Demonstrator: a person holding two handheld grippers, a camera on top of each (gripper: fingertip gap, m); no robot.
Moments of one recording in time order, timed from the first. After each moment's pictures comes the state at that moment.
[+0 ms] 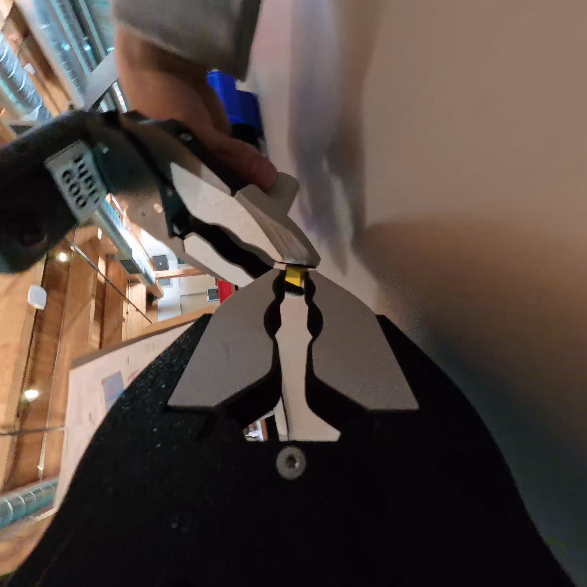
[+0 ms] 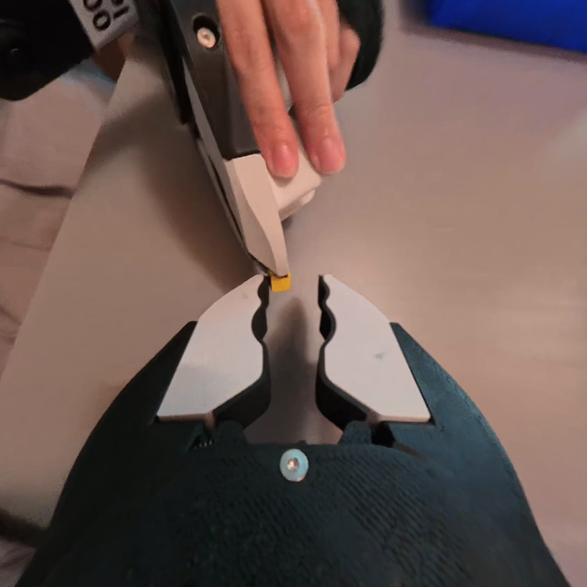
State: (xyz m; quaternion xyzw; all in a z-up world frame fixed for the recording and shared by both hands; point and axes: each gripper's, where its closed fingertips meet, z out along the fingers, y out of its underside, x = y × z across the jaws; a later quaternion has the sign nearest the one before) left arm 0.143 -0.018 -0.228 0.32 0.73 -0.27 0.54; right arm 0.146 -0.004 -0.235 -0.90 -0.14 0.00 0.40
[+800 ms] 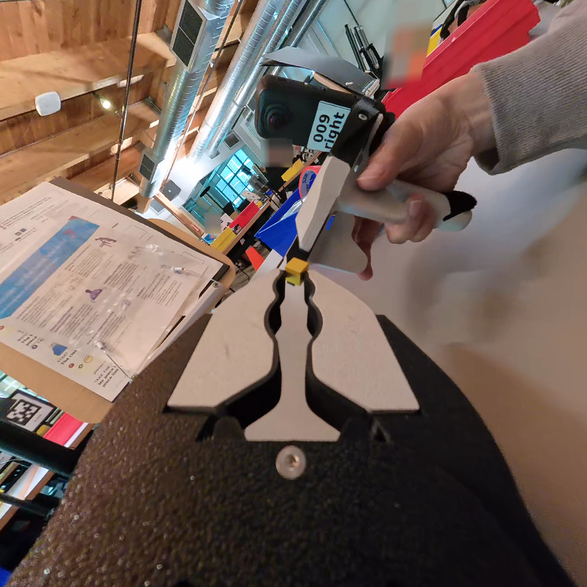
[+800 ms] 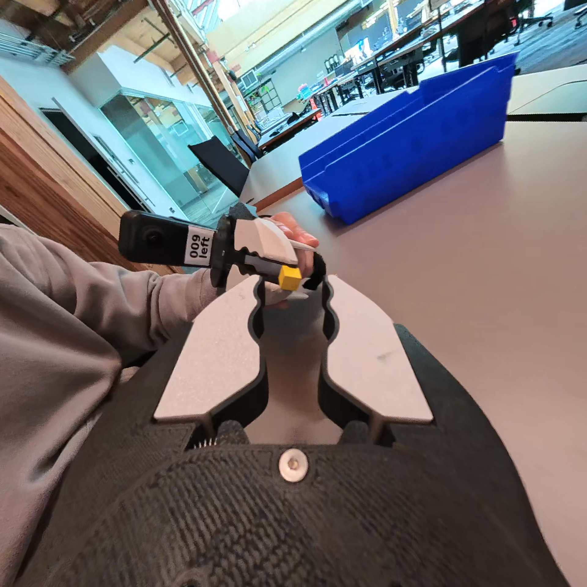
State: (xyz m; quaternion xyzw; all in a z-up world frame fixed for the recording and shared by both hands) left arm 0.178 0.027 -0.153 0.03 0.68 -0.56 0.47; right arm 0.176 0.033 -0.150 -0.71 0.15 0.19 0.66
